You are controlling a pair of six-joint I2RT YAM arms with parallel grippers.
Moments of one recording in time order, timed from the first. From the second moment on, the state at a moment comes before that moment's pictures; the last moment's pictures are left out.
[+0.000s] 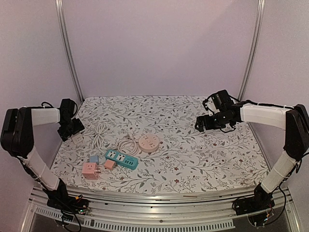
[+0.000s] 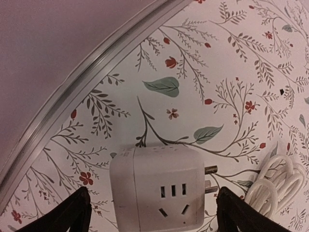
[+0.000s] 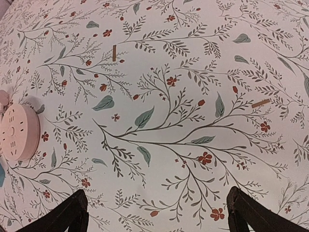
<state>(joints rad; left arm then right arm) 0.05 1.61 0.95 -0.44 -0.29 -0.66 0.47 1.64 1.12 -0.40 -0.02 0.24</state>
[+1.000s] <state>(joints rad) -0.12 1.45 0.95 -0.42 -0.27 -0.54 0.47 1.66 1.12 -0.40 -0.01 0.23</state>
